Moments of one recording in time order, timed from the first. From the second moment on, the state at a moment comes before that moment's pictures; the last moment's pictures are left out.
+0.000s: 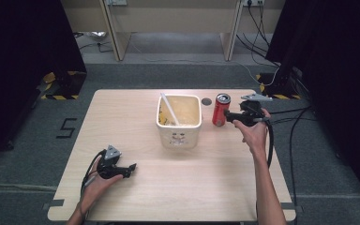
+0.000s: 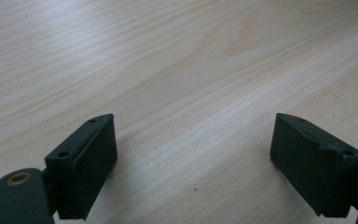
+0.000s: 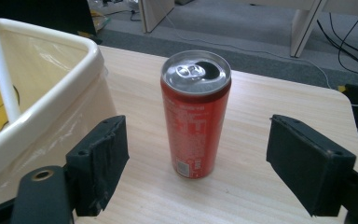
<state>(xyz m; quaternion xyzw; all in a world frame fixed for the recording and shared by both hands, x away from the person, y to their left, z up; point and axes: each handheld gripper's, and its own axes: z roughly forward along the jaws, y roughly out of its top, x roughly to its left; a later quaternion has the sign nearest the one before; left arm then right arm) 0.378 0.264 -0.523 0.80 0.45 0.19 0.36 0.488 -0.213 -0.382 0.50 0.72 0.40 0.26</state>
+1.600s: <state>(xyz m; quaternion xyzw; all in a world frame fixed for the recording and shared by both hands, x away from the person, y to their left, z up) 0.378 0.264 -0.524 0.80 0.45 0.19 0.36 0.517 -0.194 -0.444 0.51 0.72 0.40 0.24</state>
